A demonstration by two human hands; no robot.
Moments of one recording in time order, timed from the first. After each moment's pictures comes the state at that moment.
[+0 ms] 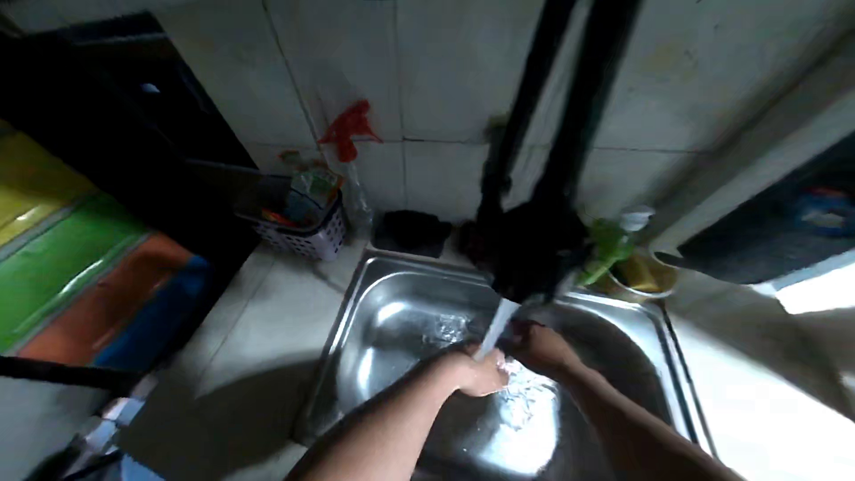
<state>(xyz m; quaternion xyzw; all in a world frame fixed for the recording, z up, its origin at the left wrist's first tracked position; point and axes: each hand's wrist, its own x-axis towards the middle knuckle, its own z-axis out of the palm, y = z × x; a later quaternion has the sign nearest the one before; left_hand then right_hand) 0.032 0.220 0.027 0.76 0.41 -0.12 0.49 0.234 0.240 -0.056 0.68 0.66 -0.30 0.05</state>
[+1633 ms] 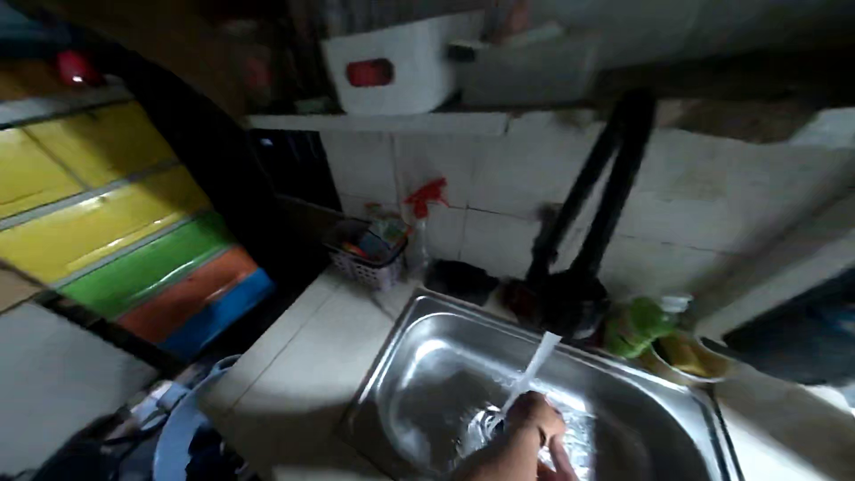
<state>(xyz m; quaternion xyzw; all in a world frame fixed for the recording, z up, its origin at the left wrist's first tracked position) 0.097 0.197 -0.030 0.60 0.58 0.06 0.55 0.128 0.071 -0.004 0.52 0.13 -0.68 -0.50</state>
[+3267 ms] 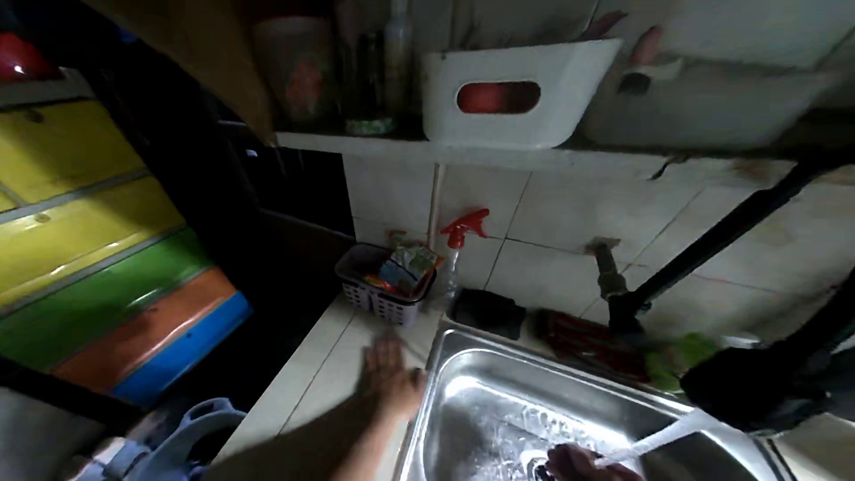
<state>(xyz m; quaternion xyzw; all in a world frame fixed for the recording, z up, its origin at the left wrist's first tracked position) -0.214 0.251 -0.025 0.70 0.70 0.06 0.08 0.099 0.140 0.015 0.62 0.27 -0.56 -0.47</state>
